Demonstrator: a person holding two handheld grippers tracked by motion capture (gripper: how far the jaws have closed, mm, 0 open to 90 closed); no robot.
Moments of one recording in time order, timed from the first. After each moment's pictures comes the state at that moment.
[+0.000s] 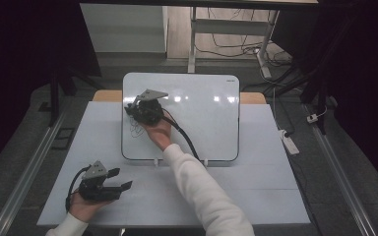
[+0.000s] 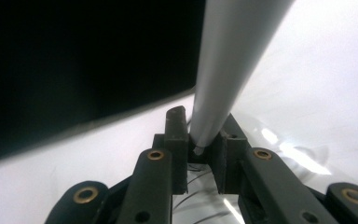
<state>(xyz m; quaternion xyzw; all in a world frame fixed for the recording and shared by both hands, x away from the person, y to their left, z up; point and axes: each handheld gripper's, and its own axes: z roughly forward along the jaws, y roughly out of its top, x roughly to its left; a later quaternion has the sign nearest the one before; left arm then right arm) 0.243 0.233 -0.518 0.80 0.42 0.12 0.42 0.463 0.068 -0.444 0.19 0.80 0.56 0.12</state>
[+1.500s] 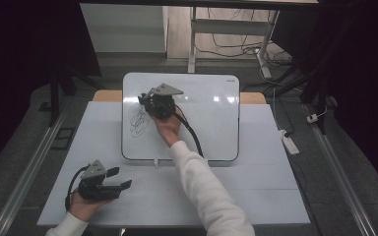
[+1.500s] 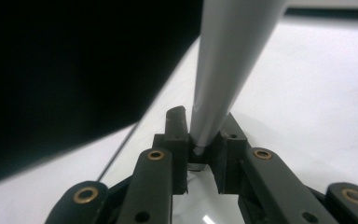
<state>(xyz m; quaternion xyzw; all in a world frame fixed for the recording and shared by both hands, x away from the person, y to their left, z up) 0.245 0.235 -0.518 0.79 0.42 0.12 0.43 0.473 0.035 -0.431 0.24 0.75 0.59 0.18</state>
